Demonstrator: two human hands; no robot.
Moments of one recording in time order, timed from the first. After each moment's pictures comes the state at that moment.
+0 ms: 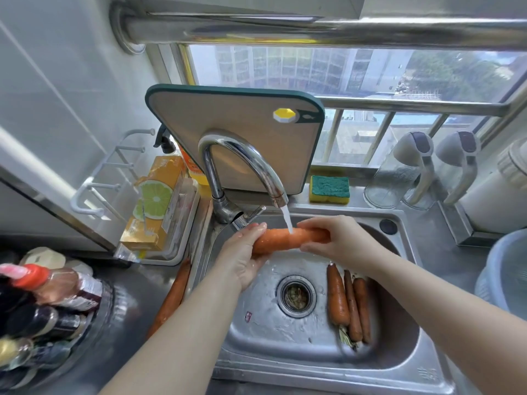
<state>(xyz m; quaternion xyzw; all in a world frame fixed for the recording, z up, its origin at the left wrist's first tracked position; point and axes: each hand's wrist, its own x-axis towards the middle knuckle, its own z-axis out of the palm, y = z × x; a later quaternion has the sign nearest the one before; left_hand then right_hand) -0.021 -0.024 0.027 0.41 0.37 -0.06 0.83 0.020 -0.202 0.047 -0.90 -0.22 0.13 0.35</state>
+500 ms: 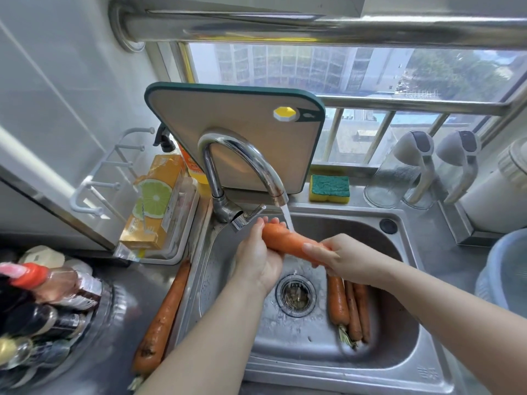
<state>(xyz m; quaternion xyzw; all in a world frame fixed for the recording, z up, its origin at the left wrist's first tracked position) -0.017 -0.054 0.031 0.22 0.36 0.00 0.91 0.006 -0.206 0.047 -0.87 -0.12 0.32 0.35</state>
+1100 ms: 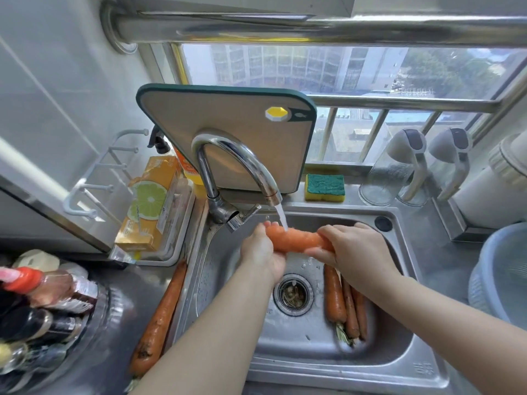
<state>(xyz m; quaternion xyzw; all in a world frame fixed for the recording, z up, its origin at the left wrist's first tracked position) -0.003 -0.066 0.031 0.25 0.44 0.00 0.86 -0.001 -0.226 0.028 -0.95 -0.29 -0.12 0.09</state>
